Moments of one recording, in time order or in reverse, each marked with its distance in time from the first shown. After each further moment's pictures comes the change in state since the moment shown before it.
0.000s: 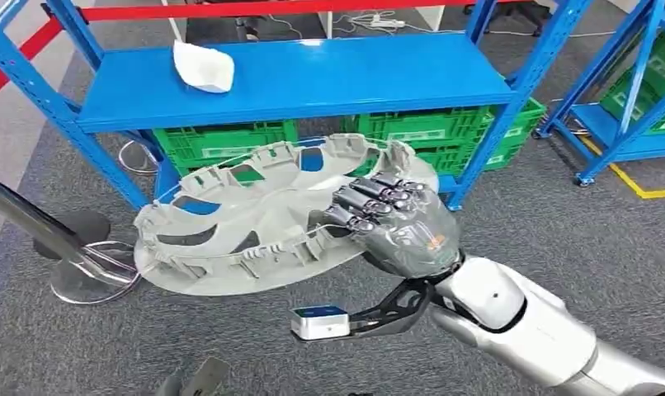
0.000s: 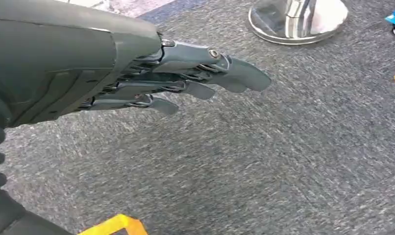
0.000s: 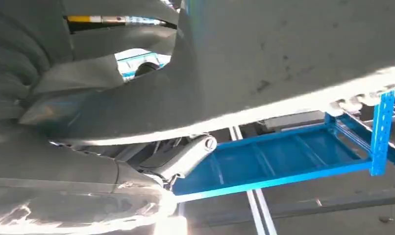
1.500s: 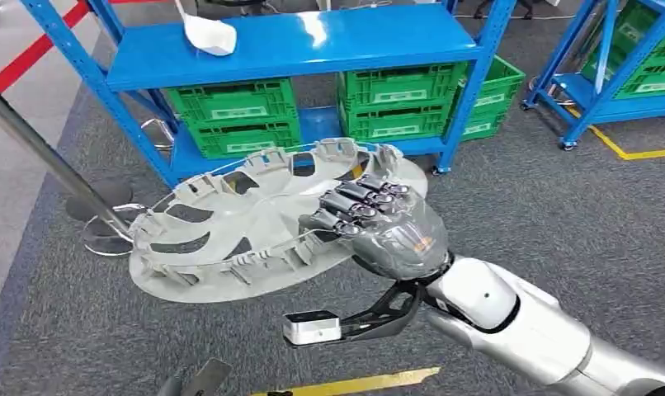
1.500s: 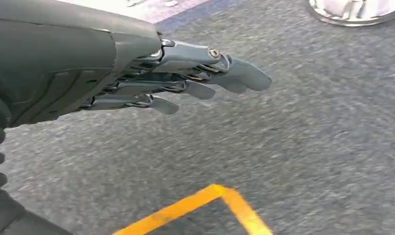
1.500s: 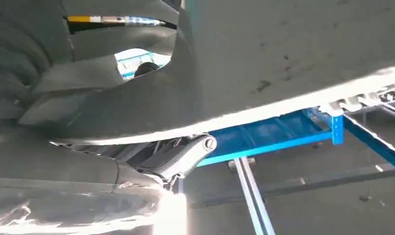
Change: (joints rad) left arm -0.001 0.003 -0.024 0.001 0.004 -0.003 0.010; right arm -0.012 0.000 0.031 0.004 -0.001 0.017 0.008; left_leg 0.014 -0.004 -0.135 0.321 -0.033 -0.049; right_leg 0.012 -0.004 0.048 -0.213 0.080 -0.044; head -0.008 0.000
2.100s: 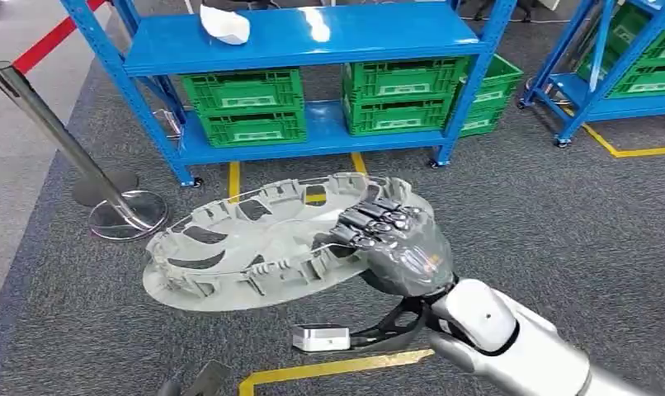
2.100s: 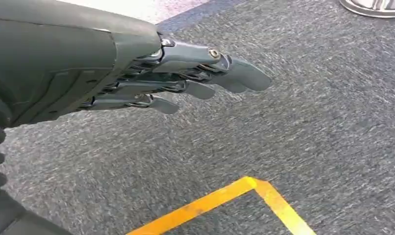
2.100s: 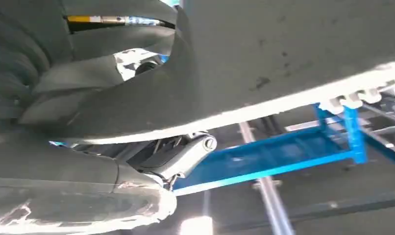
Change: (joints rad) left arm 0.012 -0.001 -0.015 0.000 0.020 0.019 0.005; right arm 0.164 0.000 -0.049 0.000 -0.027 -0.047 0.029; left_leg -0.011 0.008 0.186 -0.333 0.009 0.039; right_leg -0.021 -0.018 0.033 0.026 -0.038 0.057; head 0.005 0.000
